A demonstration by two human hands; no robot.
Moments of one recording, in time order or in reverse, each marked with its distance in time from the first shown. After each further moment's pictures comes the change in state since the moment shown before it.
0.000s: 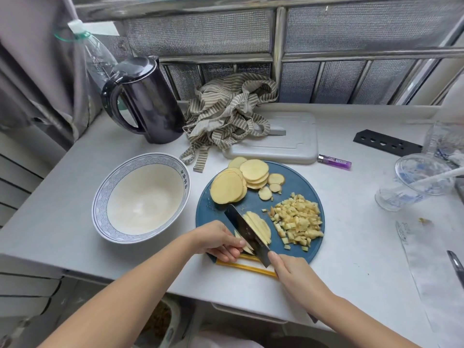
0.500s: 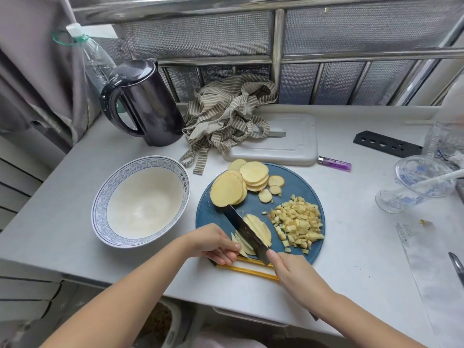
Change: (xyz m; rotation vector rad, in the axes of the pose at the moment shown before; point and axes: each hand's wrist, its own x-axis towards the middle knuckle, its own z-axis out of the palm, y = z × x) left_hand -0.001 -0.005 -0.007 0.005 0.021 -0.016; right_hand 0.003 -0.007 -0.007 0.003 0.011 -0.030
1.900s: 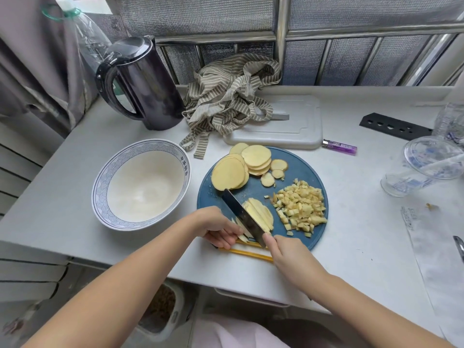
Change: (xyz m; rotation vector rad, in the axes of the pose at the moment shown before) left_hand 0.005 0.011 0.002 0.138 0.104 -0.149; right_hand 0.009 0.000 0.015 -0.095 0.027 -0.001
